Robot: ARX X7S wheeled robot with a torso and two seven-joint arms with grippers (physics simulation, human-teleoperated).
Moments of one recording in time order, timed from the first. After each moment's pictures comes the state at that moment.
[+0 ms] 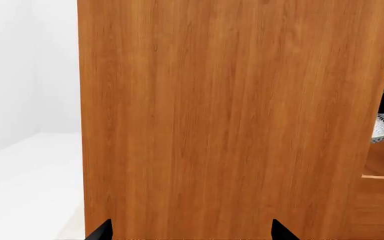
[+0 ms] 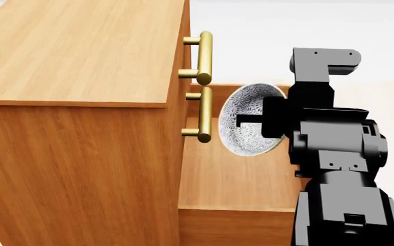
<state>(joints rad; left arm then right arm) 0.31 -0.44 0.36 0.30 -0.30 0.30 -0.40 1.43 0.11 -0.03 1.31 0.01 0.64 -0.15</state>
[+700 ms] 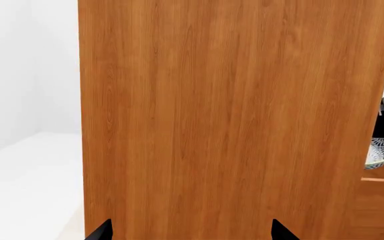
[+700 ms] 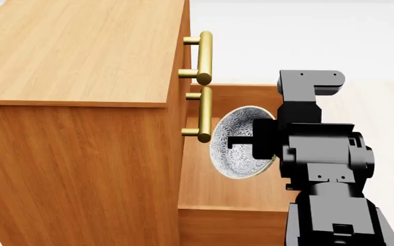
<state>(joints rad) 0.31 -0.45 0.36 0.31 -0.31 0.30 -0.40 1.38 0.09 -0.04 1.31 -0.01 0.69 -0.18</state>
